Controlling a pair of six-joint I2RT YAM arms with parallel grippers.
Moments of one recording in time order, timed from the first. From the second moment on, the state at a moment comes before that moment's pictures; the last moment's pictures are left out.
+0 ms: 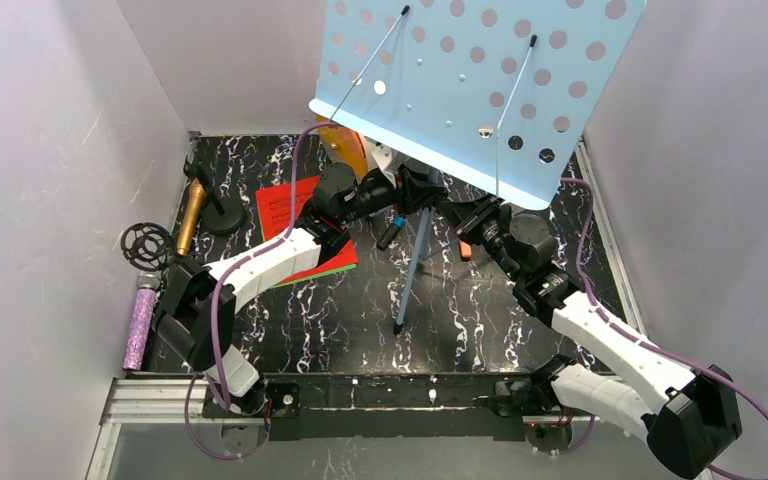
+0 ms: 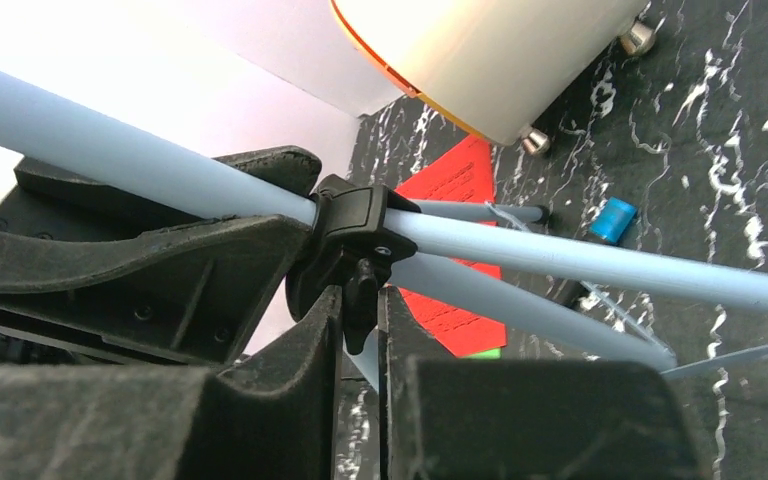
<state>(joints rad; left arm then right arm) -0.70 1.58 1.11 0.58 0.49 -0.15 0.63 0.95 0.65 0.25 0.11 1.00</state>
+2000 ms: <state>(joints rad) -0.69 1.59 1.12 0.58 0.46 -0.15 0.75 0.87 0.62 0.28 0.26 0.32</state>
